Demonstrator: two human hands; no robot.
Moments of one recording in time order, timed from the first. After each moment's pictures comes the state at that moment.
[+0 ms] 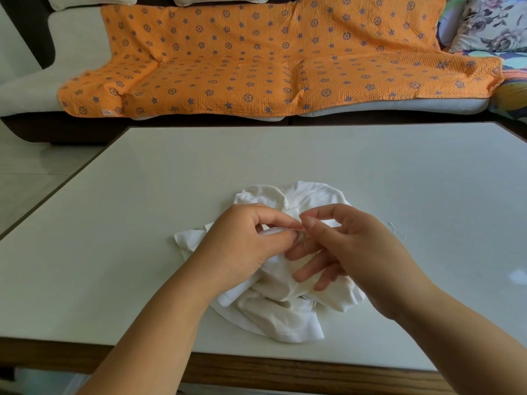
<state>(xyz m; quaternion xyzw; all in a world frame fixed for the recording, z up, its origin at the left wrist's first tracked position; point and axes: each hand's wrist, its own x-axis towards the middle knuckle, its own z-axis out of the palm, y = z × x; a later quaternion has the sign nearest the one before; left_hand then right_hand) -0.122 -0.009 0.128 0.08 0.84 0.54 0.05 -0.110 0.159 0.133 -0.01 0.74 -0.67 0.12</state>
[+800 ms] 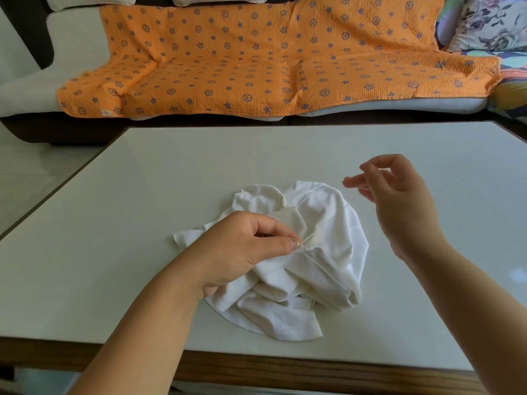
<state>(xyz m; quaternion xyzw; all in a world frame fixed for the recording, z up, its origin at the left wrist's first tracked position) -0.124 -0.016 0.130 0.05 0.81 0.56 0.19 -0.173 0.205 0.113 0.05 0.77 -0.62 -0.16</state>
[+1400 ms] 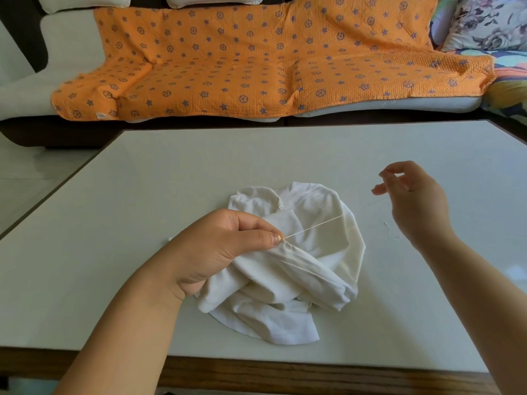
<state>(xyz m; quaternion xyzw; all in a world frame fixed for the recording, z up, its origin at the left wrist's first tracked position) -0.129 -0.032 0.133 0.03 0.75 0.62 0.21 -0.194 0.243 0.095 0.11 0.85 -0.47 -0.18</state>
